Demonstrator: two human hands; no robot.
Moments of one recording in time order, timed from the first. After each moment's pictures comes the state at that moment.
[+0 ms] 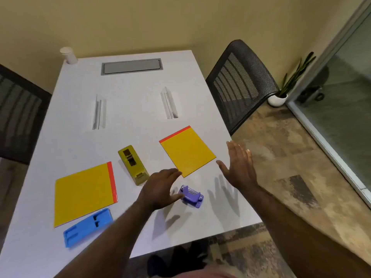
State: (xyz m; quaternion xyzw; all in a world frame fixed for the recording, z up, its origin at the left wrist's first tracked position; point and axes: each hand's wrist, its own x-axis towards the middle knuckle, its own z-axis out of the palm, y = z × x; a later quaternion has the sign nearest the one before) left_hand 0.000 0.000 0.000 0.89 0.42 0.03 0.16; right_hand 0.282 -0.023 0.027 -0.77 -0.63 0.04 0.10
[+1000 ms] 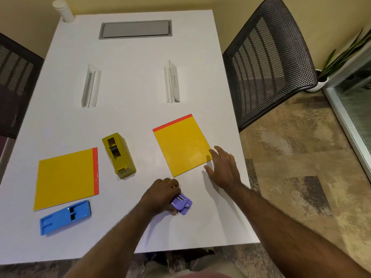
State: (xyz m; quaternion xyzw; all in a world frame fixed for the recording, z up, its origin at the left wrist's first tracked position) left_hand 0.074 0.016 -0.074 0.86 0.42 -0.15 0.25; right_hand 0.316 0.056 -0.077 -0.69 -0.69 0.22 0.03
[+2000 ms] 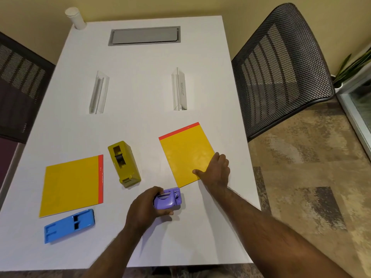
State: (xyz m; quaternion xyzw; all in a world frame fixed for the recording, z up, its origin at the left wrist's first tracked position) left_hand 0.037 0.001 -0.054 0.62 0.67 0.10 0.38; right_hand 0.264 0.099 -0.102 -0.80 -0.56 0.21 0.02
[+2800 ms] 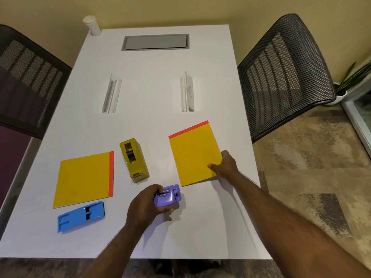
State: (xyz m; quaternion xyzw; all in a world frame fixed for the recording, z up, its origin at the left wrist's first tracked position) left_hand 0.017 -0.019 -0.048 0.62 0.68 0.13 0.36; right_hand 0.296 0.110 -0.091 -0.72 -0.49 0.46 0.16
